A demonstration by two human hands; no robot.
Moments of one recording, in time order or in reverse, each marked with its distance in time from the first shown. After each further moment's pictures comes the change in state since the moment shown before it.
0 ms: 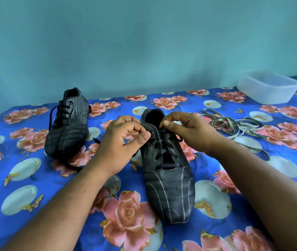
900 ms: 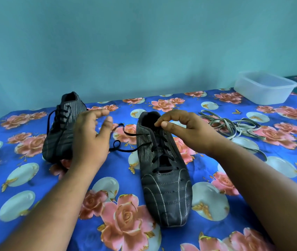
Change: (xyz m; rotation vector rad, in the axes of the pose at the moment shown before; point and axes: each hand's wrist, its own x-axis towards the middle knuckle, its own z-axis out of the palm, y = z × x) left_hand 0.010 -0.020 -0.029 0.200 0.462 -0.055; right_hand -0.004 -0.014 -0.006 -0.094 0.014 -0.103
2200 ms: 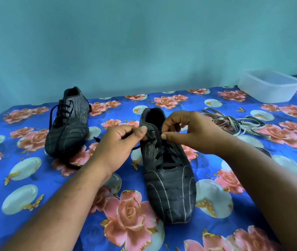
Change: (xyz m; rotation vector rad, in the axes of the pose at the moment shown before) left_hand -0.025 0.042 0.010 -0.356 -0.497 -0.302; right_hand -0.004 -0.007 -0.002 -0.186 -0.085 -0.080
